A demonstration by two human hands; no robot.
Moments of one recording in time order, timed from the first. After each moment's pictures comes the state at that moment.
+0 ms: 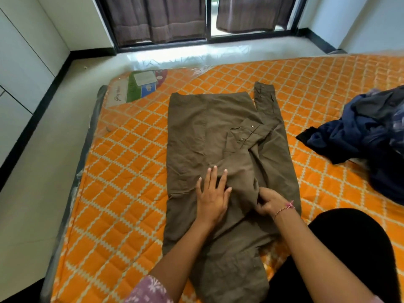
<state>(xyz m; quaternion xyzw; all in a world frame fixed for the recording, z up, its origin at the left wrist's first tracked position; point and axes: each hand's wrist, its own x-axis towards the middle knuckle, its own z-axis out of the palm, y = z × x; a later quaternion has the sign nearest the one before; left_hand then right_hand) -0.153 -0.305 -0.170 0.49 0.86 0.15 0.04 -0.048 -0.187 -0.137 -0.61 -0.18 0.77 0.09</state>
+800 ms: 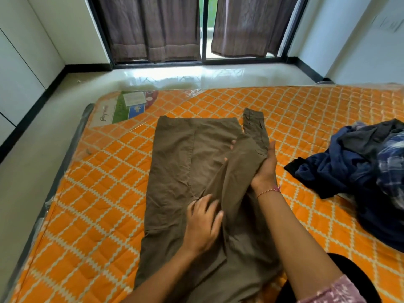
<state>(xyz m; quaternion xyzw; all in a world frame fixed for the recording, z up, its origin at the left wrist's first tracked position) -0.155 -0.266 -0.170 0.52 0.78 0.34 -0.02 -0.112 -0.076 -0.080 -0.26 -0.22 0.86 0.37</state>
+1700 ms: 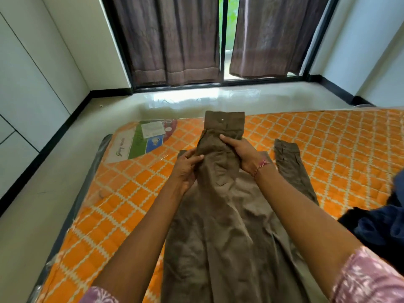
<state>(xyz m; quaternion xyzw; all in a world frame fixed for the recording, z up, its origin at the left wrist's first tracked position) -0.407 -0.130 -0.066 0.09 0.54 0.72 0.43 -0.316 0.003 -0.045 -0.27 -0.51 0.79 0.21</state>
